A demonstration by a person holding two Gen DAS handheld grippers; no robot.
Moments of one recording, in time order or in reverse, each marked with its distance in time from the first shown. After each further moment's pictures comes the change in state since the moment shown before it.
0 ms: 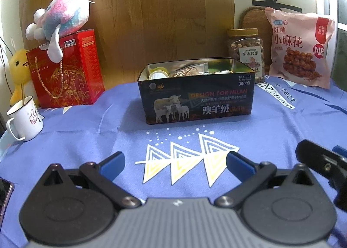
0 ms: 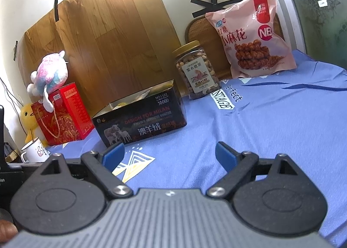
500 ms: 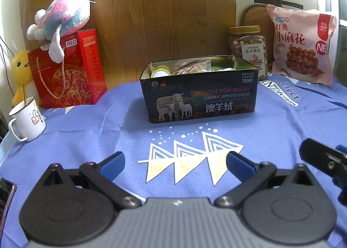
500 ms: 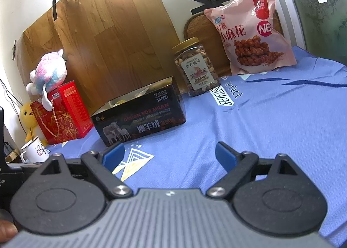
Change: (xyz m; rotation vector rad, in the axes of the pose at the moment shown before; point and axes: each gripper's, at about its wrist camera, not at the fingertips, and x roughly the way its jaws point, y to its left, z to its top) left arm 0.002 0.000 -0.002 0.013 0.001 0.024; right arm 0.002 -0.001 -0.001 0.010 0.011 -0.002
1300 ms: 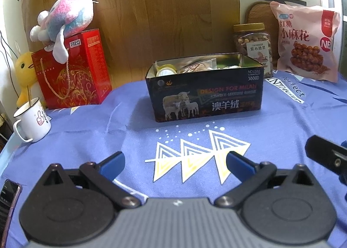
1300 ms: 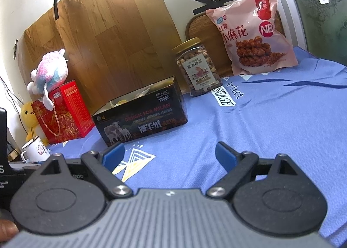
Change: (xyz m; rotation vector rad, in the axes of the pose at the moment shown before) left arm 0.002 0.002 -0.001 0.012 0.009 0.027; right arm 0.001 0.002 0.000 -0.007 0.002 0.007
